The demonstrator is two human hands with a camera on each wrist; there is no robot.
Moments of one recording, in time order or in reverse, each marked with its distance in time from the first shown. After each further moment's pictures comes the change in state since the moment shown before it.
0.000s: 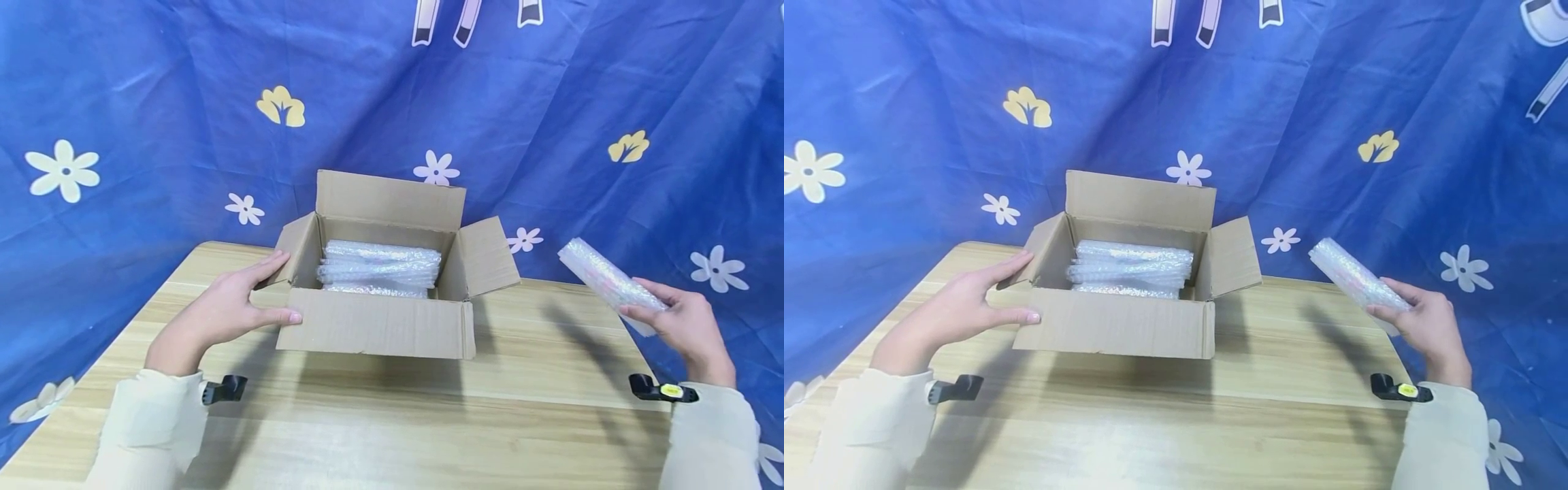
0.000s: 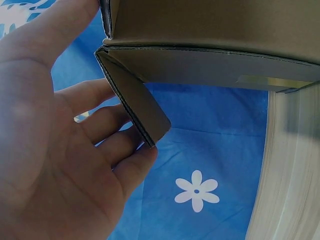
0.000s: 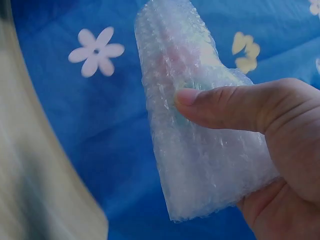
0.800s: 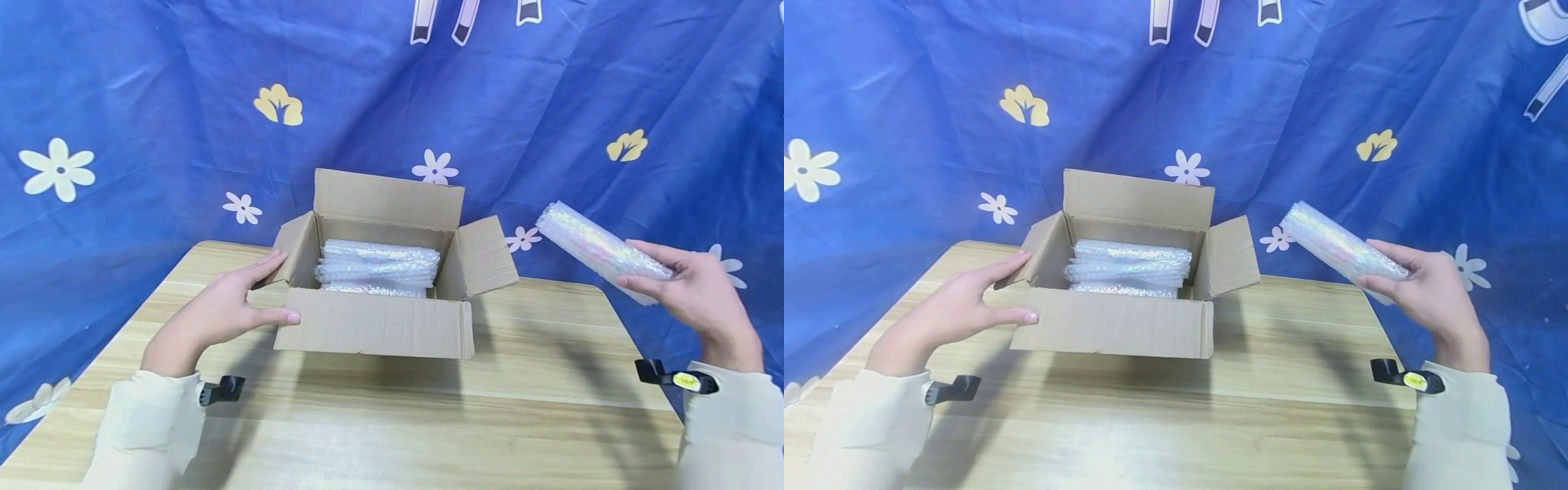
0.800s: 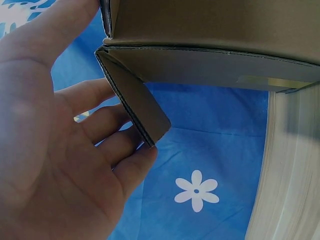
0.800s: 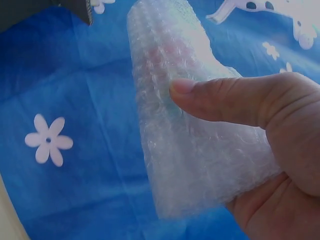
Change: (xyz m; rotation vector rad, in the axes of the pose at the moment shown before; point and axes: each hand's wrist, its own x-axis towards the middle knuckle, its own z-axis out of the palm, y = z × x) left_hand 0.001 0.000 0.000 -0.015 0.001 0.006; right_hand -0.005 -0.082 -0.024 -0.119 0.056 -0.224
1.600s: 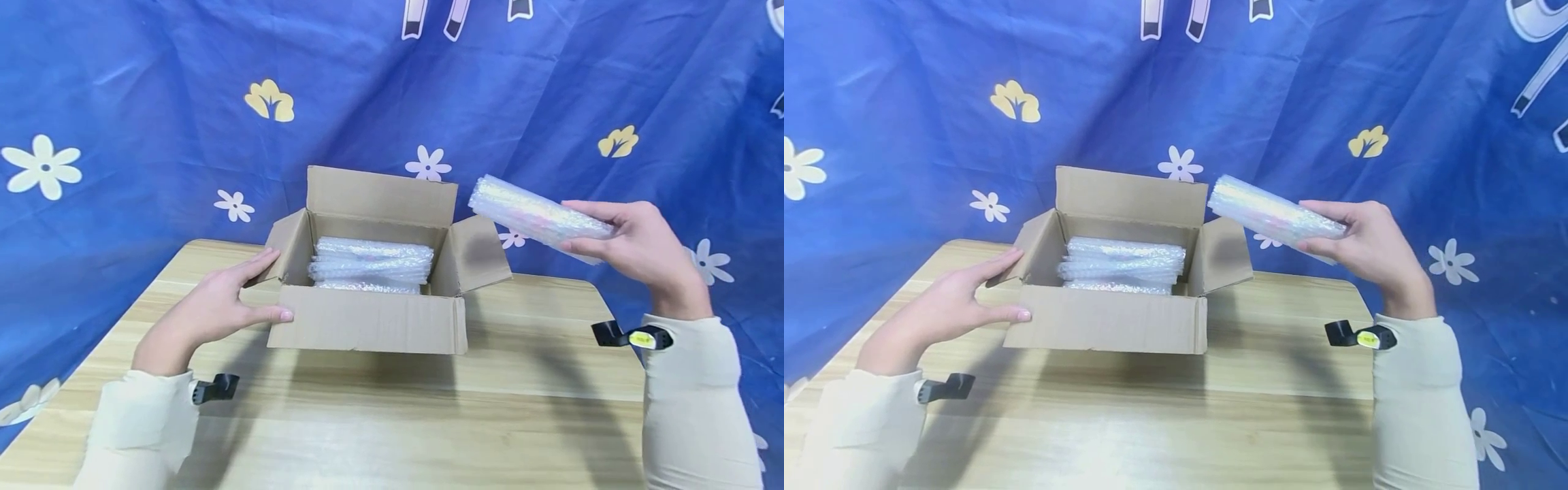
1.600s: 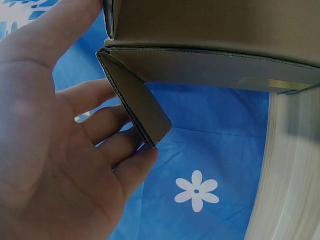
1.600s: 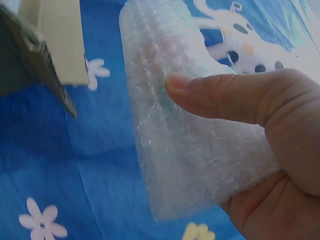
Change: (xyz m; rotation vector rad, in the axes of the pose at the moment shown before) left_hand 0.002 -0.001 0.000 0.025 0.000 0.001; right_hand 0.030 -0.084 0.003 0.100 -0.060 -0.240
